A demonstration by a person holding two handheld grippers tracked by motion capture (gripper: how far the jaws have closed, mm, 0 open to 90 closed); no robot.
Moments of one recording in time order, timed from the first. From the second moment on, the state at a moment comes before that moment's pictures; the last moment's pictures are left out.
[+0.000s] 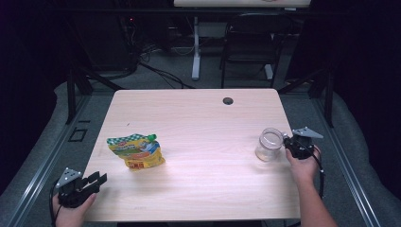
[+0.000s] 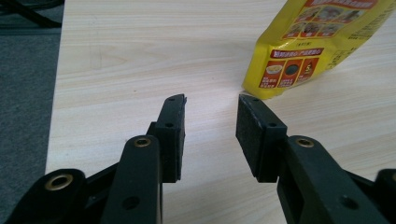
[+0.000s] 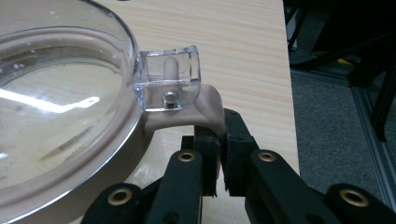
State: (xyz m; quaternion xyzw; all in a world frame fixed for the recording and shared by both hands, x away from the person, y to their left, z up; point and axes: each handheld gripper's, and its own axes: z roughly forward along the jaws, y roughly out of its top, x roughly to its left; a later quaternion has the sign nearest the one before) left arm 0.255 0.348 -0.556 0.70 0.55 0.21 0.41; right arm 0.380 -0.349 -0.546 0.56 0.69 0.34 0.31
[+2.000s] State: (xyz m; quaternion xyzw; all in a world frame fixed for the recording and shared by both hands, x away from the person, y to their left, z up) left arm 0.249 0.263 -0.544 0.78 0.42 0.16 0.44; right arm 0.291 -0.176 -0.544 0.49 0.73 0.38 0.28
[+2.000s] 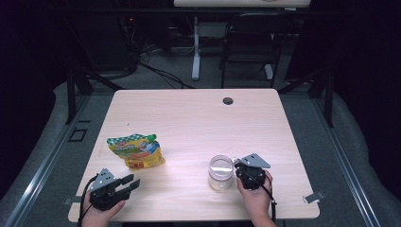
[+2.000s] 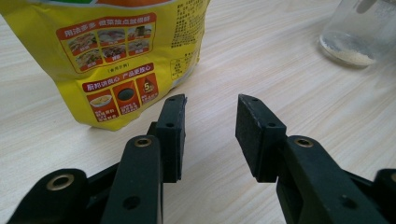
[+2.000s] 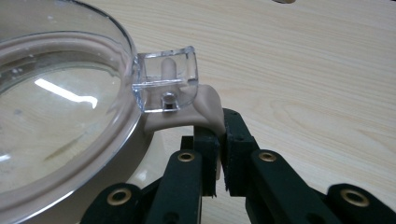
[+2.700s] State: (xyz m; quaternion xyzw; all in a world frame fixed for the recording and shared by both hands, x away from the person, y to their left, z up) left arm 0.252 0.255 -0.545 0.79 0.40 0.16 0.43; right arm 0.273 -0.171 -0.551 0.50 0.73 0.38 0.26
